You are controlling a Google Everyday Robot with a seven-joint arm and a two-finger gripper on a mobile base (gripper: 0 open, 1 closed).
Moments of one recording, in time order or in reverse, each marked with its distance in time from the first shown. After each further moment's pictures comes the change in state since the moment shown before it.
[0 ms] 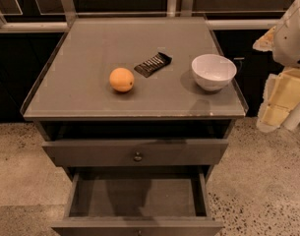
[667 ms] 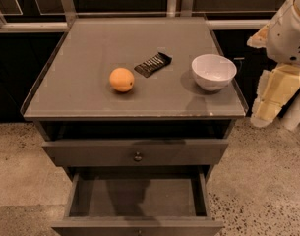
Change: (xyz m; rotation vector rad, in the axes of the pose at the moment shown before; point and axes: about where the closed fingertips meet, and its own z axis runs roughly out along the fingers) arm -0.007 -0.009 0.004 0.008 -0.020 -0.018
